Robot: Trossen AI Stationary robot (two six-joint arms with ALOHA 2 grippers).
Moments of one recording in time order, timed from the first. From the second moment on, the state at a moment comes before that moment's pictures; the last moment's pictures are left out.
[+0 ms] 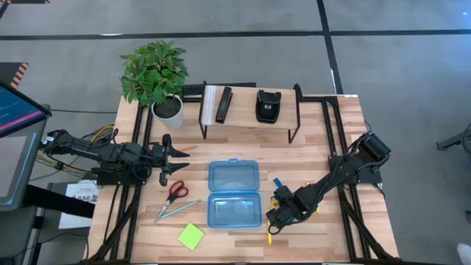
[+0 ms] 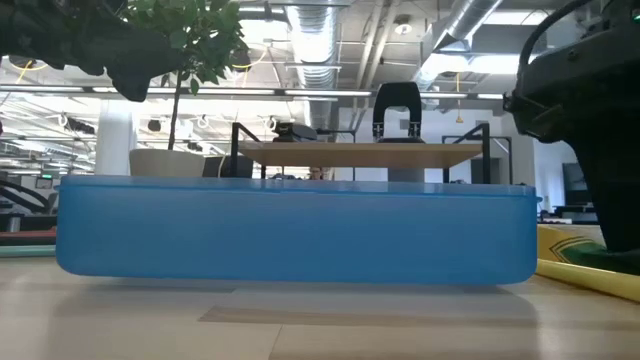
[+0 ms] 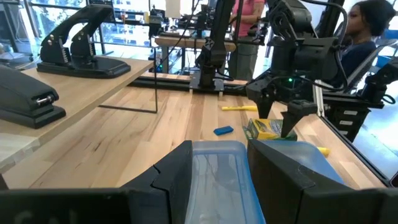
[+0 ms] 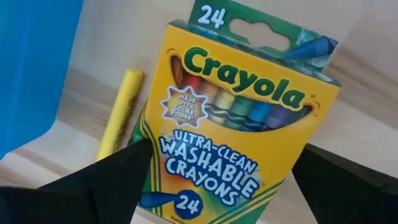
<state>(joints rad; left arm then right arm) -0.21 0.41 0.21 0.10 -0.24 -0.12 0.58 1.78 1.06 -0.71 0.05 1.69</state>
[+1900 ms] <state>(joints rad) -0.21 0.41 0.21 0.10 -0.25 -0.12 0.67 1.72 1.06 -1.00 0.12 1.68</state>
